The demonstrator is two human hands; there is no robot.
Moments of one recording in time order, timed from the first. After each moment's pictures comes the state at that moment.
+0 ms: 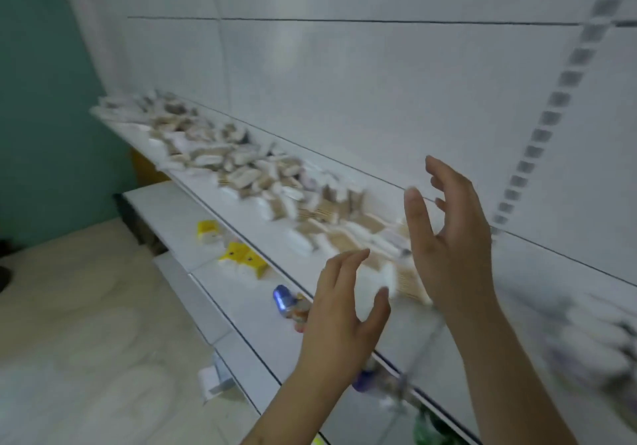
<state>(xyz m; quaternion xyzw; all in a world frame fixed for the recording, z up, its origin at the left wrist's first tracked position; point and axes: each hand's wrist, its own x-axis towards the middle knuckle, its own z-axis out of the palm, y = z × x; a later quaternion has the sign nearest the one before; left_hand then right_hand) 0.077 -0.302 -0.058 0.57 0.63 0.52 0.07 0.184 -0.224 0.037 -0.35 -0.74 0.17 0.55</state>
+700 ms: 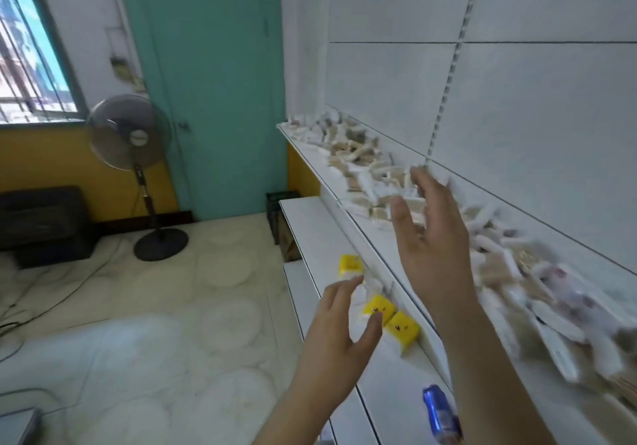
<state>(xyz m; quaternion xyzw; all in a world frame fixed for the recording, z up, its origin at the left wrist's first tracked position) -0.289 -0.295 -0.083 0.40 0.76 0.51 0.02 -0.247 -0.158 0.023 -0.17 -0.80 0.30 0.49</state>
